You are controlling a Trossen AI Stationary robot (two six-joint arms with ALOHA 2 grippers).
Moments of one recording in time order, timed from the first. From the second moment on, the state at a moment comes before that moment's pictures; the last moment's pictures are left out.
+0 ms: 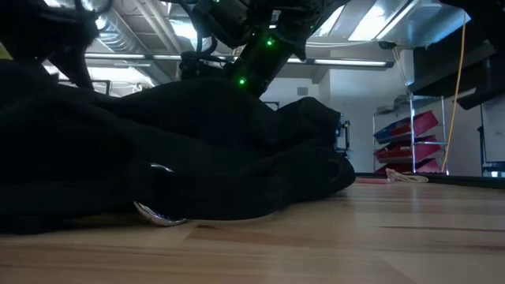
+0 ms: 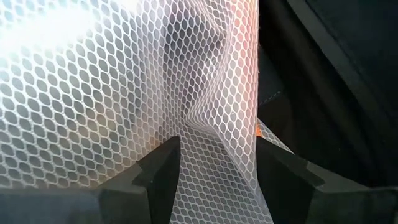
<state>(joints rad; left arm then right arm) -0.65 1.35 0.80 -1.40 -0.85 -0.85 0.08 2.21 1.61 -0.29 0.36 0.00</state>
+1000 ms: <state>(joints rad) -0.56 1.41 1.00 -1.28 -0.79 -0.68 0.08 2.21 1.61 -0.29 0.35 -0.03</state>
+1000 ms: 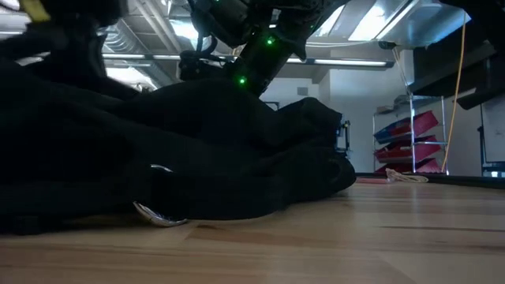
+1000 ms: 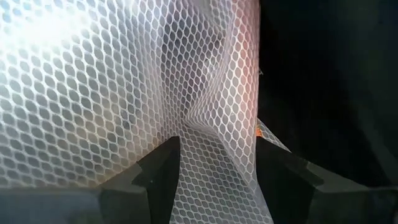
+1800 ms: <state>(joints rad) -0.82 1.41 1.22 -1.19 -0.87 -0.60 0.18 2.03 1.61 -0.63 0.77 -0.02</state>
